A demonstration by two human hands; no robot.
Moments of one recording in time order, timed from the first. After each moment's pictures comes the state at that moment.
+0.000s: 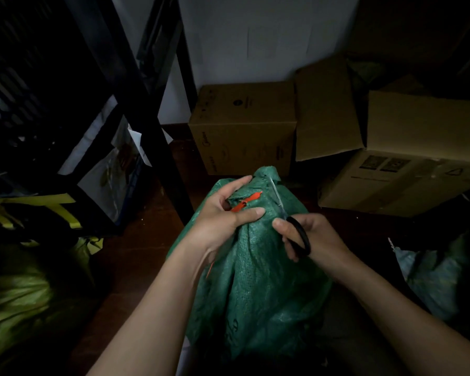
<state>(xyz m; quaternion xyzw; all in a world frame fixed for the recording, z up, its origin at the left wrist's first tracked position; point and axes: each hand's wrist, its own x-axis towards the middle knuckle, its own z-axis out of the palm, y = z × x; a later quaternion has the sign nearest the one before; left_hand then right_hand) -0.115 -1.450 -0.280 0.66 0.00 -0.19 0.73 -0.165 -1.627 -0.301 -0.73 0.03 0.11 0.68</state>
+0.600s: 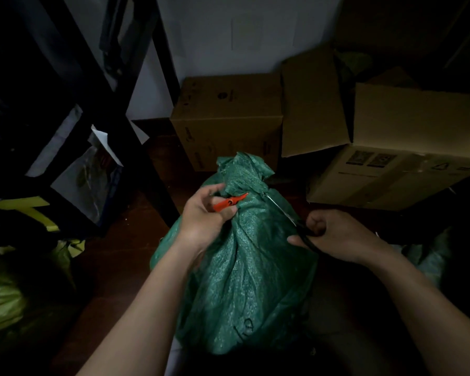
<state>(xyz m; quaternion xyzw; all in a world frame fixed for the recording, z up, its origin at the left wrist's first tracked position) -0.100 -1.461 -0.302 0.76 0.07 -0.12 0.64 -0.154 -1.706 -0.303 -0.90 0.07 0.18 0.40</state>
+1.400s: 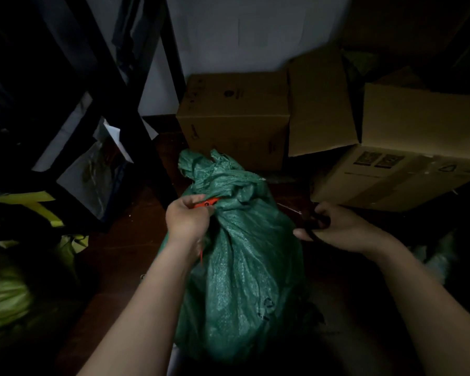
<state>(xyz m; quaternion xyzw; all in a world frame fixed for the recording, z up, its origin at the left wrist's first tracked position) -0.090 -1.441 -0.312 0.72 0.28 -0.02 0.63 -0.137 -1.704 -0.307 -0.87 0.16 0.25 0.39</state>
